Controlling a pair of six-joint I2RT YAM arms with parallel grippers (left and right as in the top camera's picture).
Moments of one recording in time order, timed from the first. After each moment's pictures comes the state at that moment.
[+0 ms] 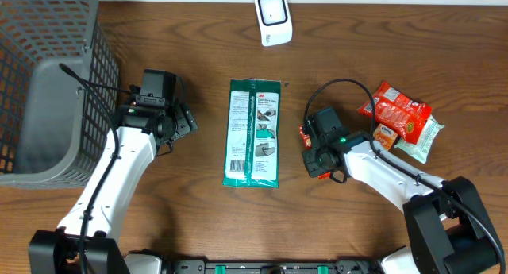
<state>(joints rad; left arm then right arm) -0.13 1.46 1.04 -0.79 -0.14 -0.56 0.45 1.65 0.81 -0.50 -0.01 0.13</state>
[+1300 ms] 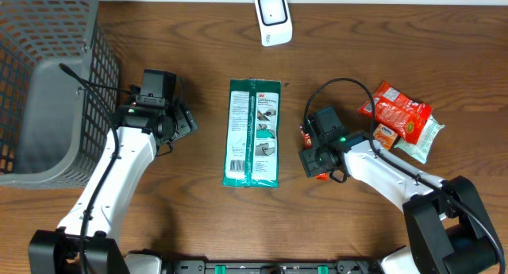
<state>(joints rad) -0.13 1.46 1.04 -0.79 -0.14 -0.56 0.45 1.65 0.82 -0.50 0.00 0.13</state>
